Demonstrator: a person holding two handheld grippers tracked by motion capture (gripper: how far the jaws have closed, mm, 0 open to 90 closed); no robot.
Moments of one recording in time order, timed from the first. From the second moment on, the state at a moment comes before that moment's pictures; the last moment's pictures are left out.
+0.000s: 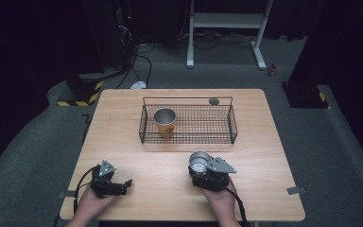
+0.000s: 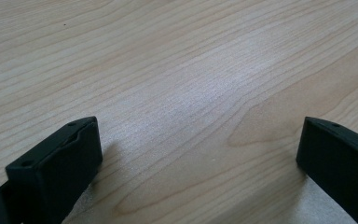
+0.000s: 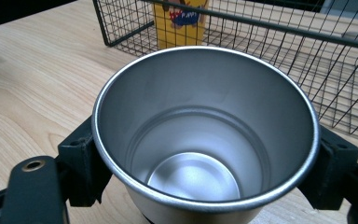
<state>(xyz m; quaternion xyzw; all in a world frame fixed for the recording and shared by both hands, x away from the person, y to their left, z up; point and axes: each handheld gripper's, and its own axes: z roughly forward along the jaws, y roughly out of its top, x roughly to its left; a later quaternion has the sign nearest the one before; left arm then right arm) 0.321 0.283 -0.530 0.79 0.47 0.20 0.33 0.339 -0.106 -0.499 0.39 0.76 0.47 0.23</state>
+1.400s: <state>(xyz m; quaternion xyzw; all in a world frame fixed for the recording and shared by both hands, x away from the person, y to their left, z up) 0.321 0.283 -0.530 0.80 0.47 0.19 0.33 0.337 -0.164 -0.472 0.43 0.72 0.46 0.29</state>
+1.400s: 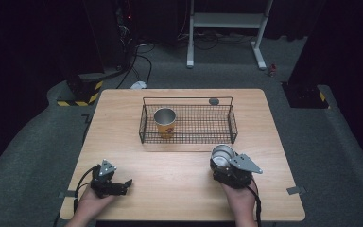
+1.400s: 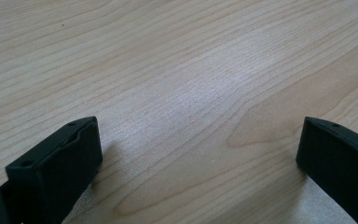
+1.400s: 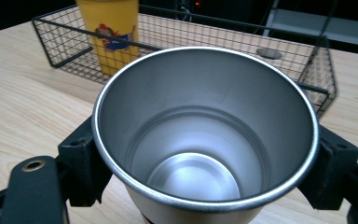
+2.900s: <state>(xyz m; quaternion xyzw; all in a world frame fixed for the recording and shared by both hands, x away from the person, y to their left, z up) 0.321 0.284 -0.530 0.80 0.47 0.20 0.32 0.377 -0.169 -0.428 0.45 0.71 0.46 0.30</state>
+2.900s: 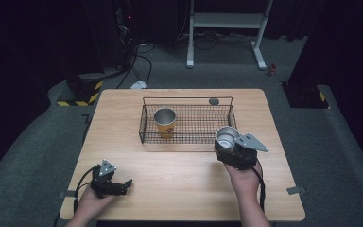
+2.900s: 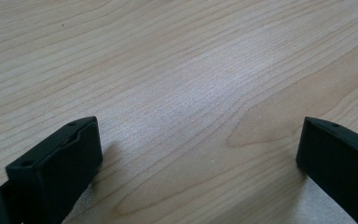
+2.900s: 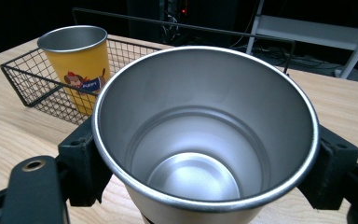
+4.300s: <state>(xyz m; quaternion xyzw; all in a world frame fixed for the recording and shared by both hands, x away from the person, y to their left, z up) 0.321 0.283 -0.530 0.80 0.47 0.19 0.33 0.428 -0.150 -0.414 0.46 0.70 0.46 0.30</state>
